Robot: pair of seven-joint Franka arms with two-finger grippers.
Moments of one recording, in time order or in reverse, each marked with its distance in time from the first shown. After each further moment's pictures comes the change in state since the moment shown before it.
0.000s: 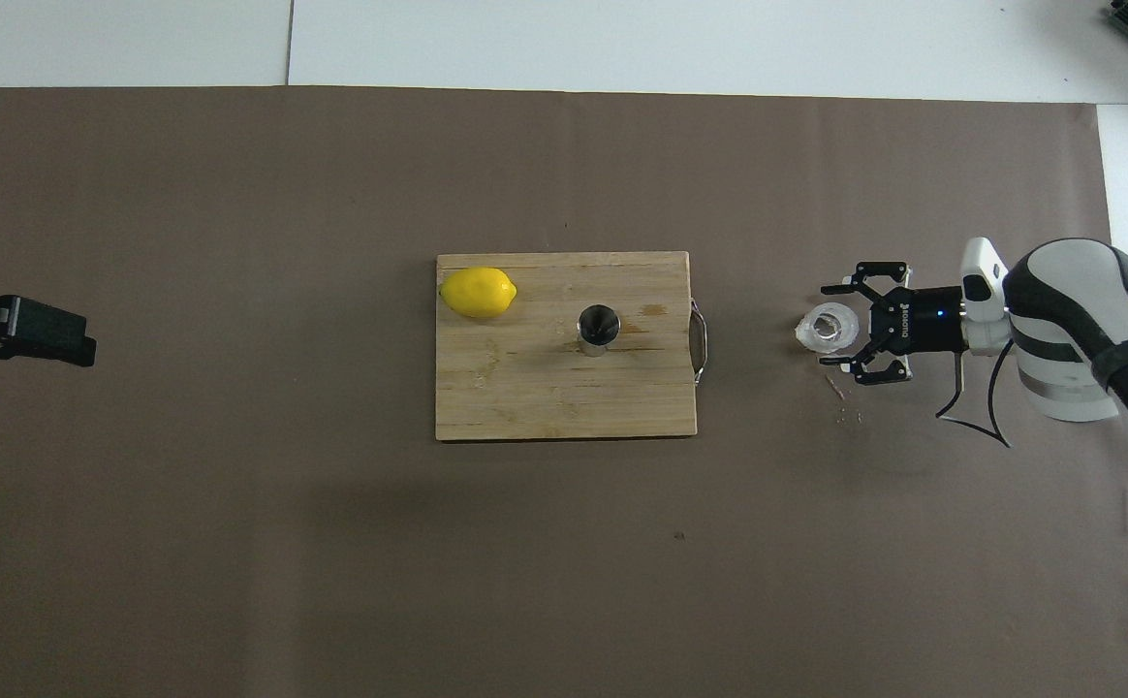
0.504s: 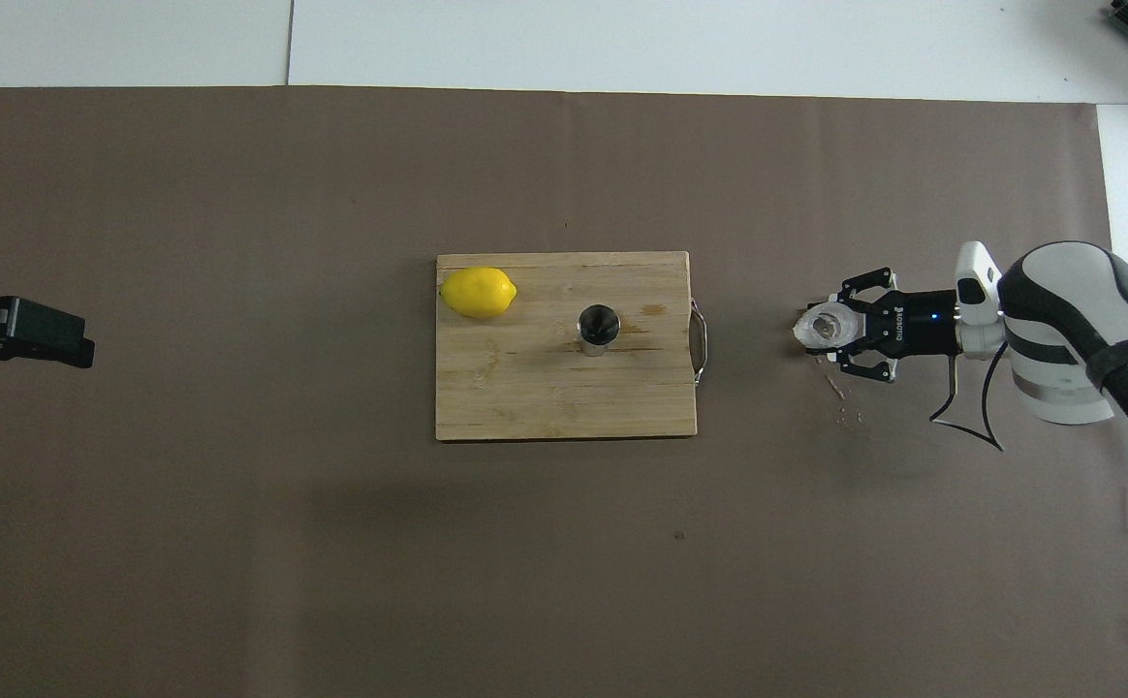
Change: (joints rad) left arm 0.001 0.001 0.006 -0.005 0.002 0.000 0.000; right arm 0.007 0.000 0.000 -0.012 0.022 0.000 0.000
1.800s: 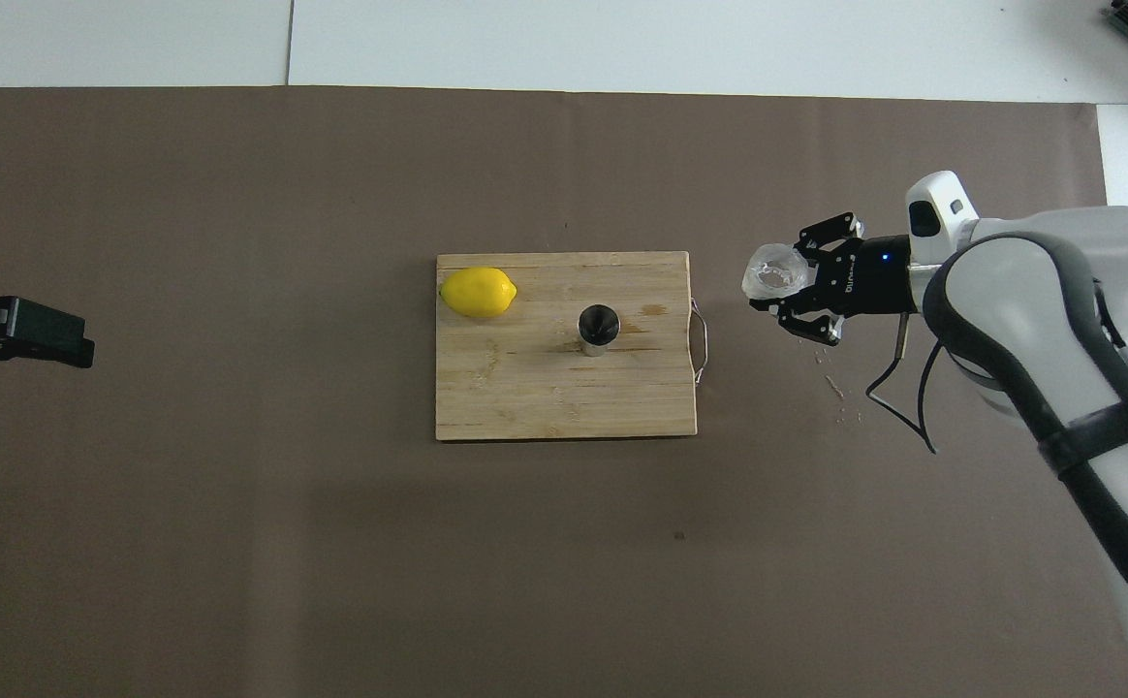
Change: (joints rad) left arm 0.000 0.000 0.000 0.000 0.000 0.000 0.000; right arm 0.265 -0.240 0.002 0.023 -0.184 0.170 0.703
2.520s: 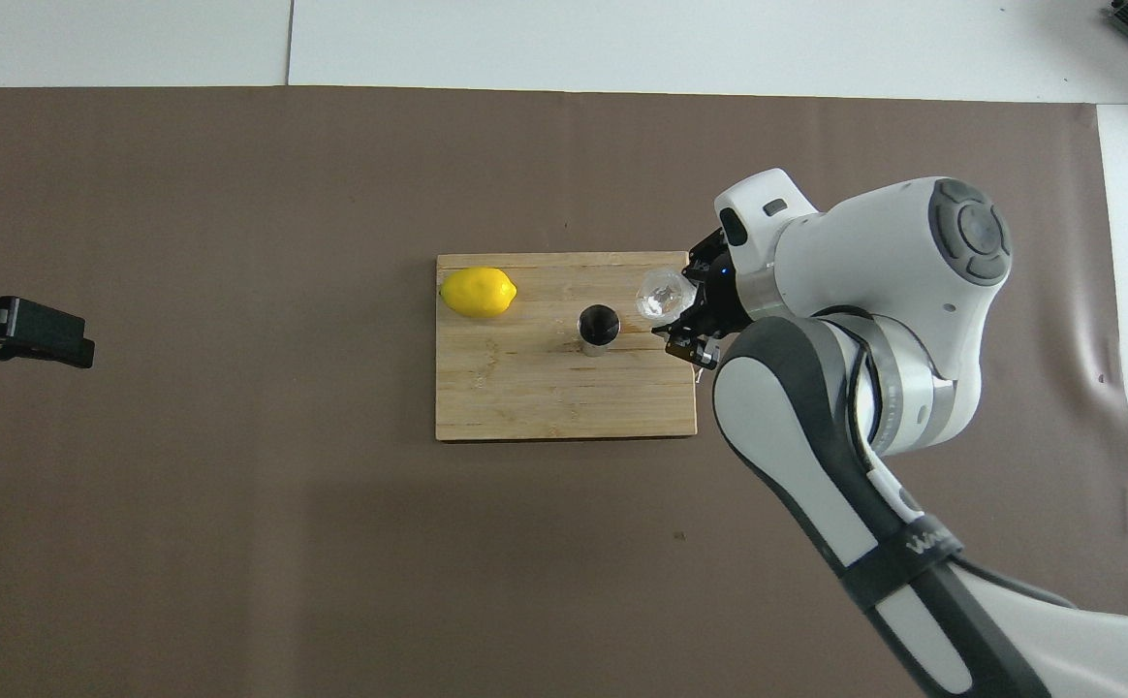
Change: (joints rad) left arm 0.000 0.000 0.000 0.000 0.000 0.000 0.000; right arm 0.270 -0.006 0.005 0.110 -0.482 0.009 0.498
